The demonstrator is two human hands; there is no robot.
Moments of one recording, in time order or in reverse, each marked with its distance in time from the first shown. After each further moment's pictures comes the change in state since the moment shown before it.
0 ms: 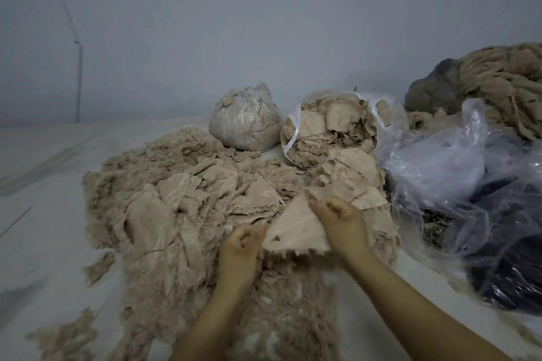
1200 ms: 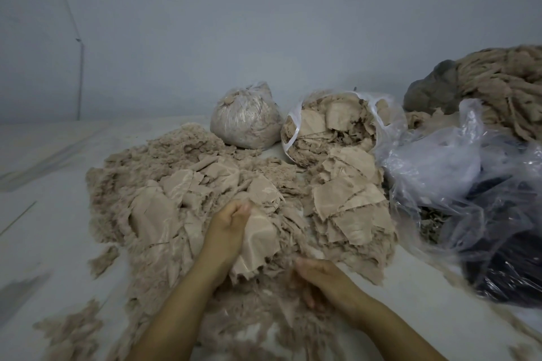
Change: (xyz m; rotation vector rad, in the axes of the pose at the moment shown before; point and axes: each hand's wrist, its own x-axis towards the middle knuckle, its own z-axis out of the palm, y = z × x) left_hand 0.014 0.031 -0.024 0.318 -0.079 0.136; right_hand -0.064 0.026 -0.010 -0.024 -0.705 0.253
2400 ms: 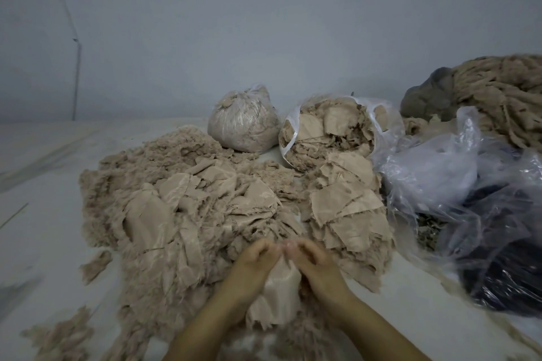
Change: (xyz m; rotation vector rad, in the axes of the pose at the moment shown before) left_hand -0.032 -0.015 0.027 -0.111 -0.343 -0.179; right_hand 0.022 -0.003 0.012 0.186 0.342 -0.167
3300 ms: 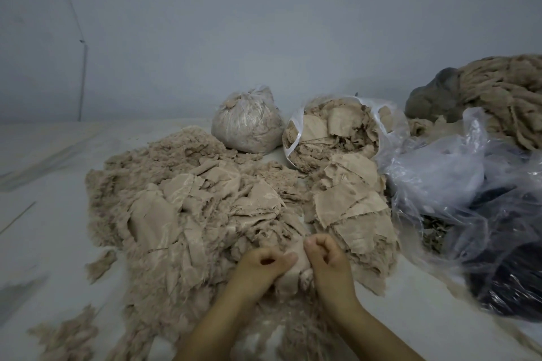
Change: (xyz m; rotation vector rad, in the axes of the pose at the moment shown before) left_hand 0.004 -0.001 0.006 -0.115 0.044 -0.152; right_hand 0.001 0.004 0.004 -0.019 0.285 -0.136
